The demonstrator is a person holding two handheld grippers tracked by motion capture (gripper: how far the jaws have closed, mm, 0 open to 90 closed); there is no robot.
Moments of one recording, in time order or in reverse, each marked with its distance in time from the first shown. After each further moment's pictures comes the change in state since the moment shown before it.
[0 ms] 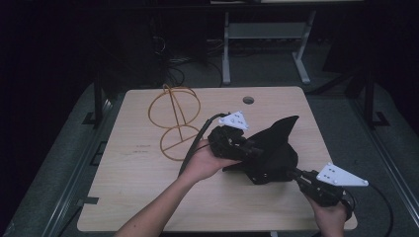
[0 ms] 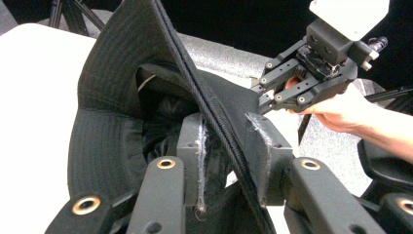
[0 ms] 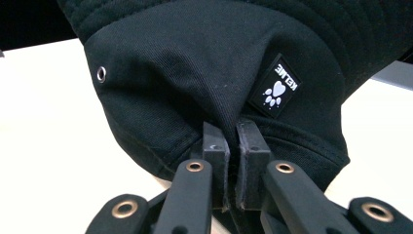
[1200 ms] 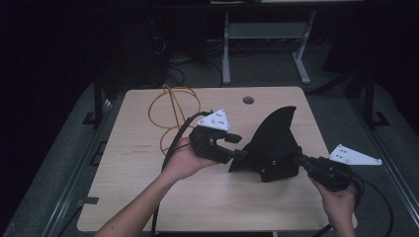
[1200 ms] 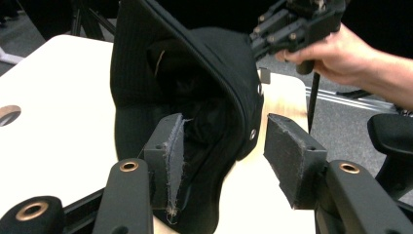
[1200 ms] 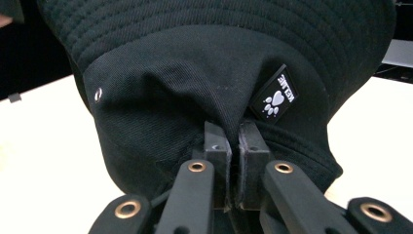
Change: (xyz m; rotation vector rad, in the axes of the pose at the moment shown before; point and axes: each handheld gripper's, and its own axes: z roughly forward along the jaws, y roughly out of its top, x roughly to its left) left arm -0.001 -0.012 -0.043 -0.005 0.044 0.069; right arm -0.030 0.034 -0.005 -0.011 0.038 0.131
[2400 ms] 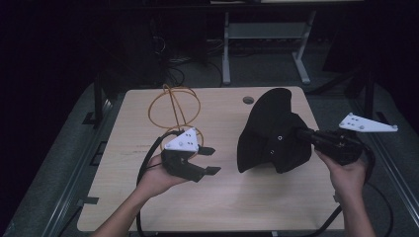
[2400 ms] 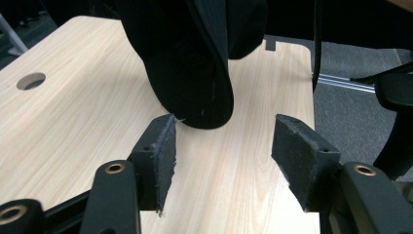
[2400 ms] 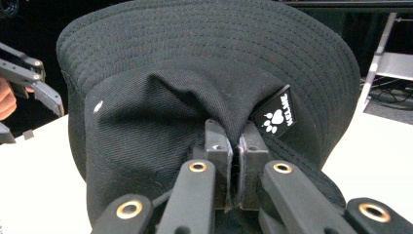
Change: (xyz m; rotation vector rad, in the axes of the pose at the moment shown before) left arm -0.010 -0.060 -0.039 0.011 0.054 0.037; right arm -0.014 0.074 -0.002 -0.018 0.024 0.022
